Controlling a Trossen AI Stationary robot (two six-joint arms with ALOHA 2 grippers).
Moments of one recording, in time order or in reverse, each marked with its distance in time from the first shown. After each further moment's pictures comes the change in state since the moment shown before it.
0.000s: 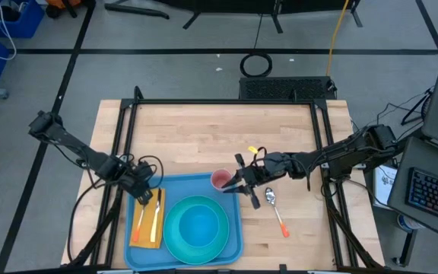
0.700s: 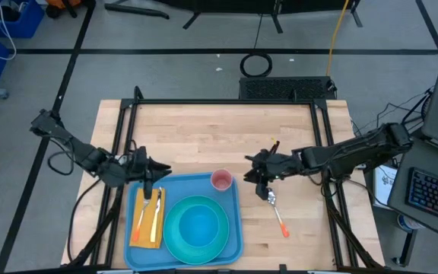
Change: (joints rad) left arm -0.054 -0.122 0.147 0.569 -0.563 0.552; right arm 0.006 -0.198 0.000 -0.701 0.255 0.470
